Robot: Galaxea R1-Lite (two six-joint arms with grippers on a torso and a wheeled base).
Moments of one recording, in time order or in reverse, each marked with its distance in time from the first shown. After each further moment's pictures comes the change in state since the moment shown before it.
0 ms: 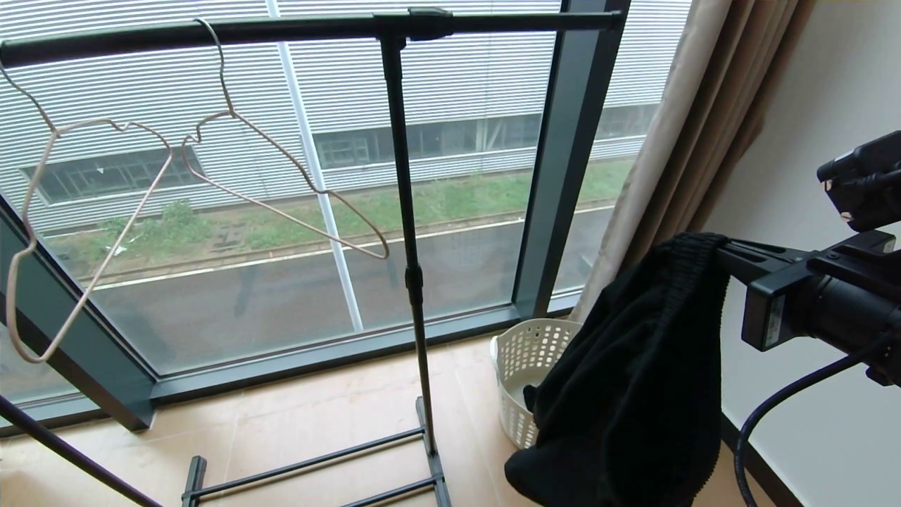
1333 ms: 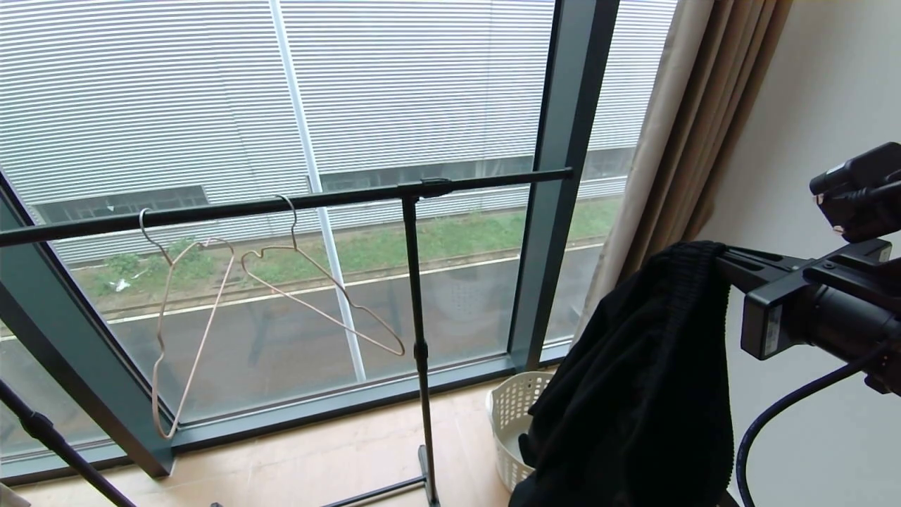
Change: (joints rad) left arm 0.001 0.000 0.001 0.000 0.001 0.000; right arm 0.000 -0.001 0.018 0.000 0.002 -0.018
